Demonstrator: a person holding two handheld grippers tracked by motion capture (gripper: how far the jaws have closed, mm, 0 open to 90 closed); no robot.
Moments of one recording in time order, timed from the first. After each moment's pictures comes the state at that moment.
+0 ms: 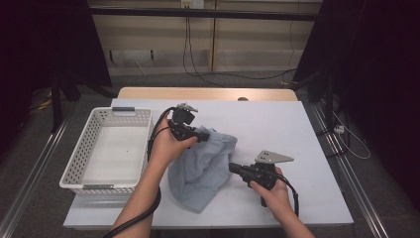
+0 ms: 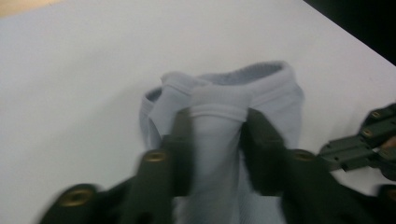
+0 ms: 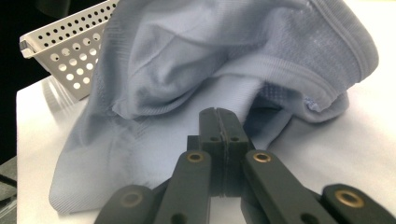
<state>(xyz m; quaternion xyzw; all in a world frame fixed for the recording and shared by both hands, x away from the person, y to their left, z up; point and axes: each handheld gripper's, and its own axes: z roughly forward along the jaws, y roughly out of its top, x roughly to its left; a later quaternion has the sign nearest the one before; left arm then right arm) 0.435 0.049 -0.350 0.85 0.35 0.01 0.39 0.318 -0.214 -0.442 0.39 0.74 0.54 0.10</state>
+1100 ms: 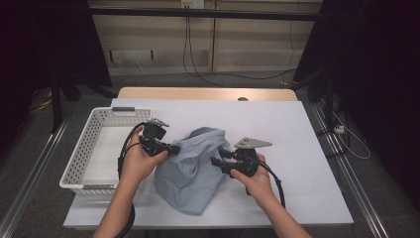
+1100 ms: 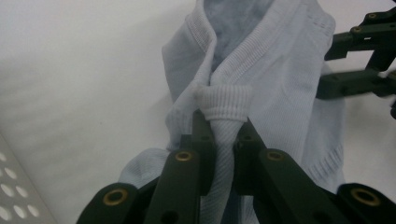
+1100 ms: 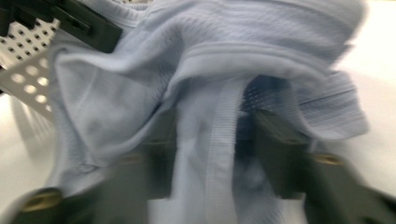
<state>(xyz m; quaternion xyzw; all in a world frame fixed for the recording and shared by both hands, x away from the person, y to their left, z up) 0.401 0.120 -0.365 0.85 0.40 0.02 0.35 0.353 -0.167 -0.426 0.41 0.75 0.50 0.10</state>
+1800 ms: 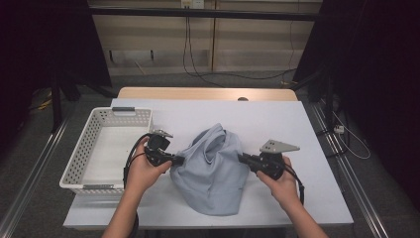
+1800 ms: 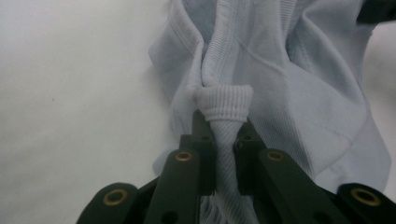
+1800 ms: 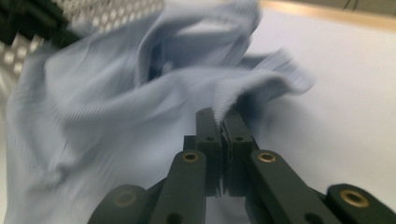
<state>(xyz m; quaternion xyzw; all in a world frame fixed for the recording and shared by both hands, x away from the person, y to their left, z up) 0.389 0.112 -0.397 0.85 0.40 -0.01 0.36 0.331 -0.229 -0.418 0.40 0.76 0.49 0.15</state>
